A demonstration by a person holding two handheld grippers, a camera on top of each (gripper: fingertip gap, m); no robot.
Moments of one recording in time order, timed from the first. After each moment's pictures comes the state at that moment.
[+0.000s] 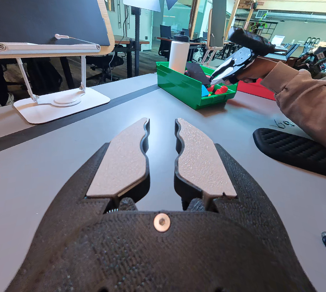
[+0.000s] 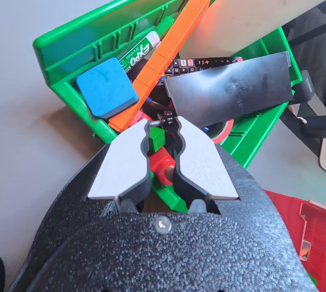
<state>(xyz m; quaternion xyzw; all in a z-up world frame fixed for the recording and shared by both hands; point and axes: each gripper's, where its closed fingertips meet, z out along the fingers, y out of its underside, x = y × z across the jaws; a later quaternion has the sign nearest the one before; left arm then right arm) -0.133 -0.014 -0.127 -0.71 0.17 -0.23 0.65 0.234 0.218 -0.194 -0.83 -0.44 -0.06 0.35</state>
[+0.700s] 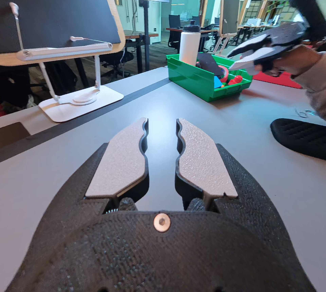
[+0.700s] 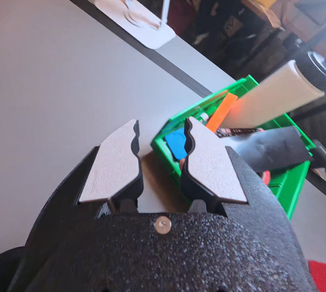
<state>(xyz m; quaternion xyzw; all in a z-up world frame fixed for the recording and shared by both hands) -0.152 -0.014 -0.128 -0.72 0.18 -0.18 0.64 0.139 0.139 -0.135 -0.73 -0.46 0.08 0.50</state>
